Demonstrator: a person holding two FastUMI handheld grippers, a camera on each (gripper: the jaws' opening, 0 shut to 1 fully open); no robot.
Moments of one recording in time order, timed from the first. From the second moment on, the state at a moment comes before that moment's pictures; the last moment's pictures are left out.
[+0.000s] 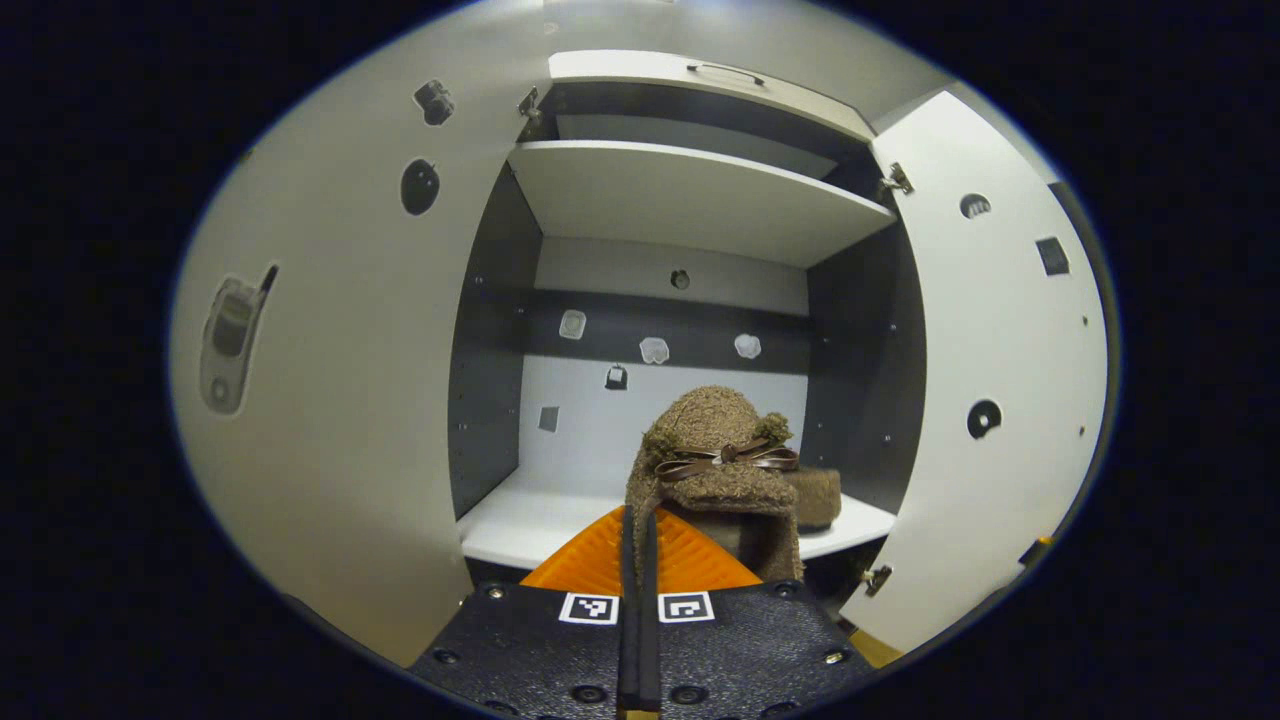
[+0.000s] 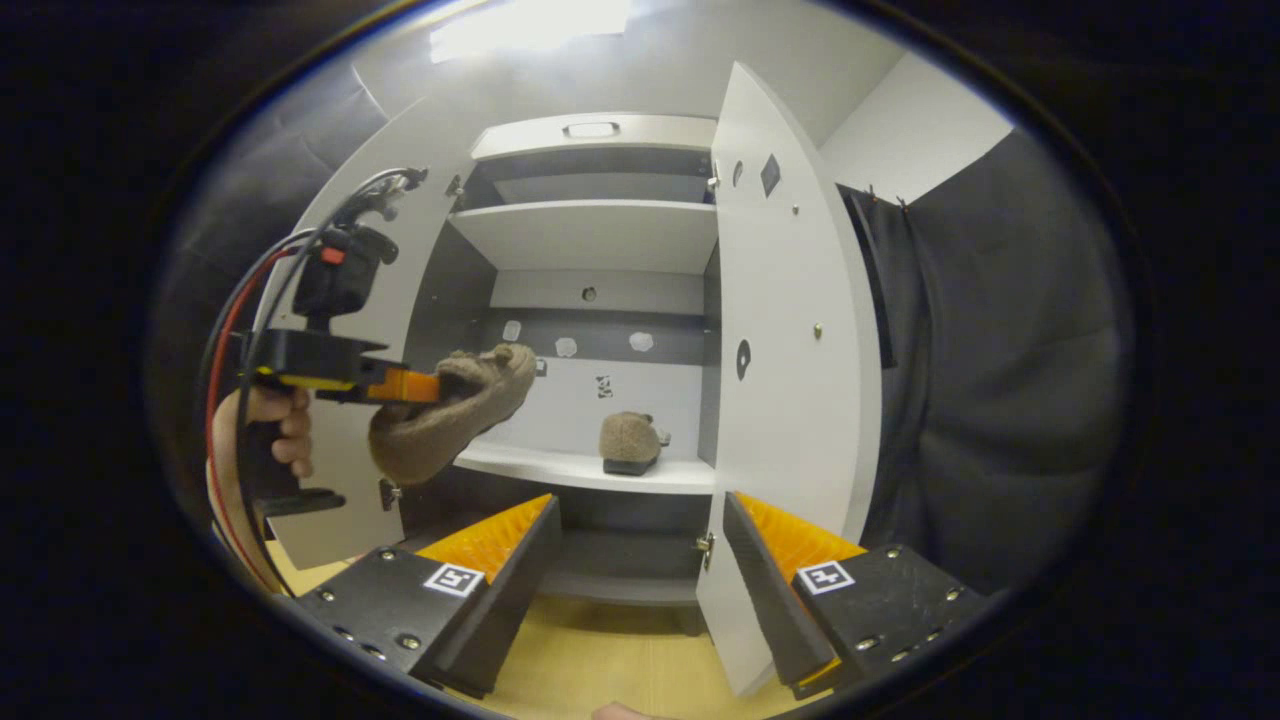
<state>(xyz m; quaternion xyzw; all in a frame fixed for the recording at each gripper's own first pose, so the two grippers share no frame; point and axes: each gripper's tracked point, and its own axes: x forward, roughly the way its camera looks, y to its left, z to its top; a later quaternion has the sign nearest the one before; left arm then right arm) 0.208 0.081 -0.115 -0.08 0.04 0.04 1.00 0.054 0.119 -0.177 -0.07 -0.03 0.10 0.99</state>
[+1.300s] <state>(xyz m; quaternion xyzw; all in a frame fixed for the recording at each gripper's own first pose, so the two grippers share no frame) 0.349 0.127 -0.162 -0.12 0.01 0.10 0.99 0.051 0.119 -0.195 -0.04 -0.03 0.12 0.99</state>
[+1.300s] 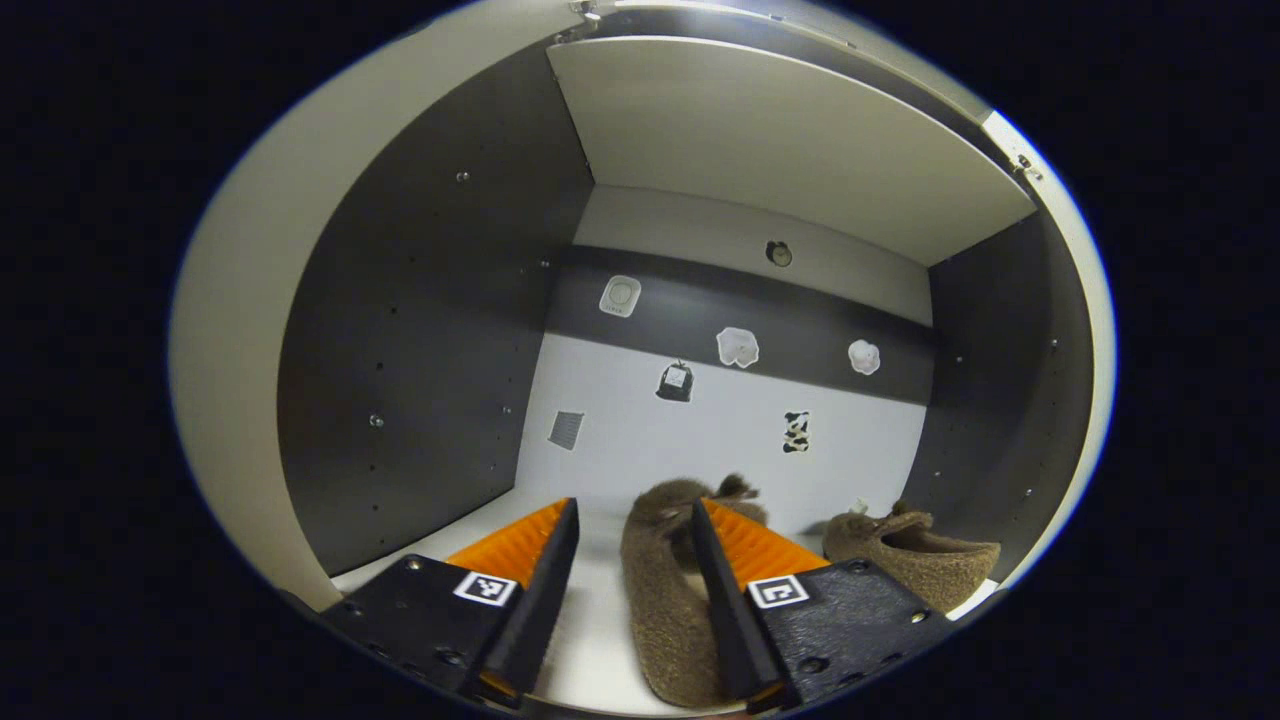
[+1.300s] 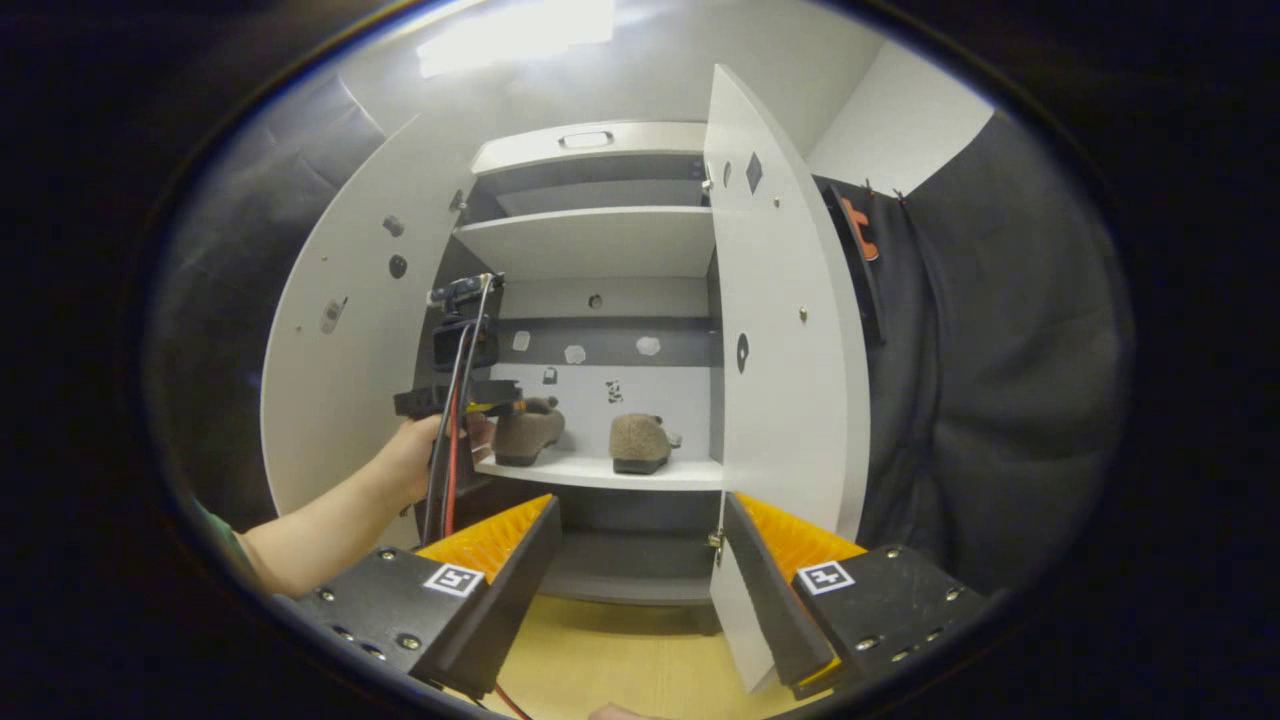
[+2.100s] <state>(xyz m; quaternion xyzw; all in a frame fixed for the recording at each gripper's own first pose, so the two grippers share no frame) 0.164 0.055 -0.132 -0.03 -0.02 0.01 1.00 0.035 0.099 -0.166 0.01 -0.07 0.12 0.99</state>
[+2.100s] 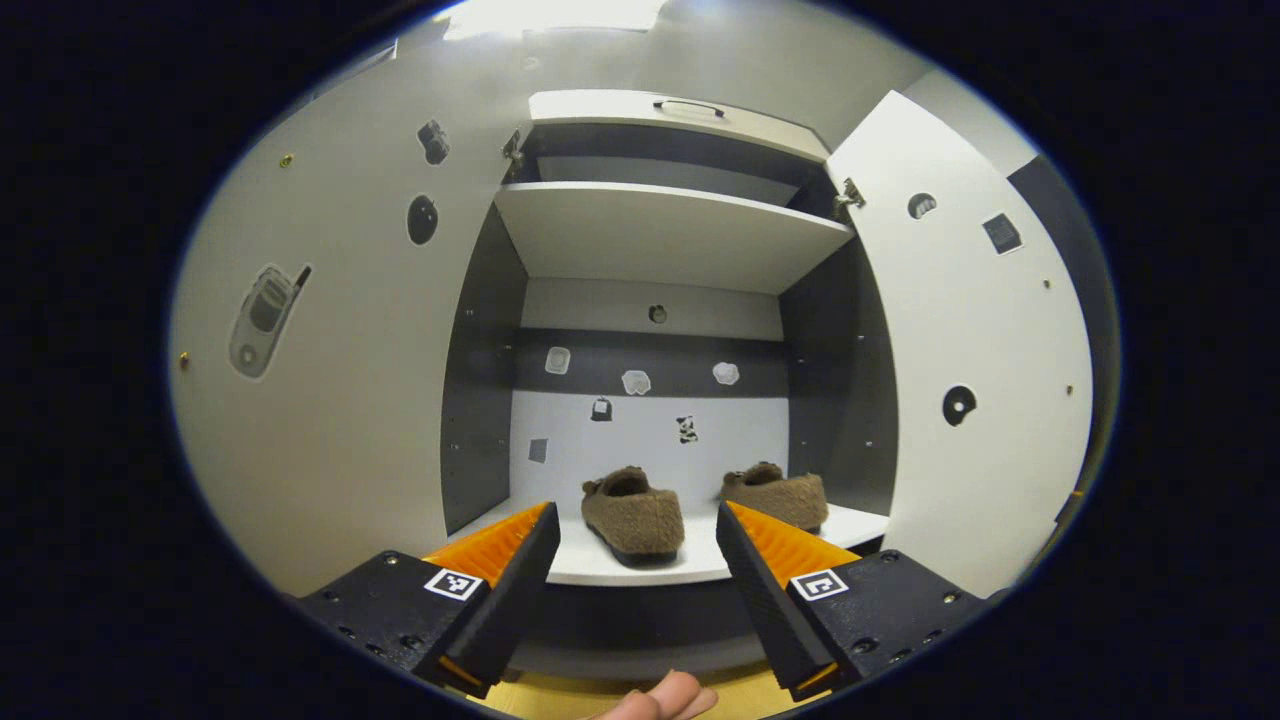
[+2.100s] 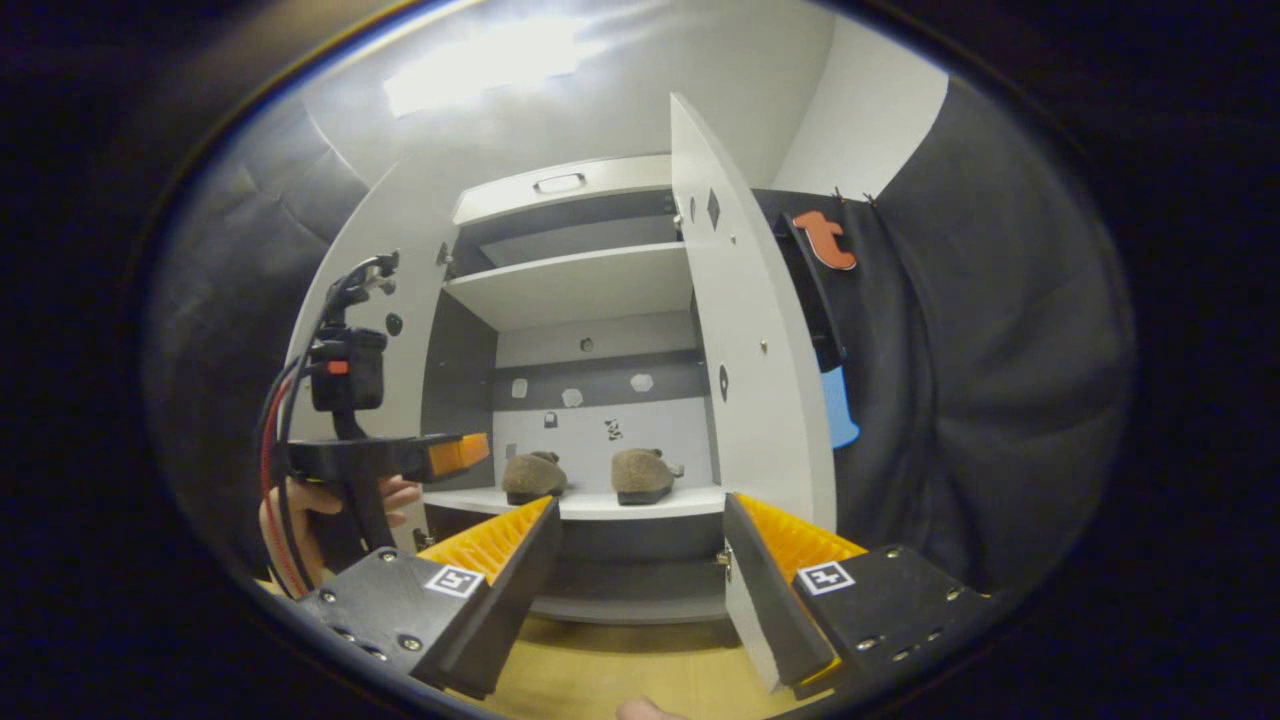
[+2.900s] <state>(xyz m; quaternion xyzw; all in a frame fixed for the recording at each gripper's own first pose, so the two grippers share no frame) 0.110 0.034 -0.136 -0.03 0.01 -0.03 1.00 0.087 -0.108 -0.078 -0.07 0.00 0.13 0.99</state>
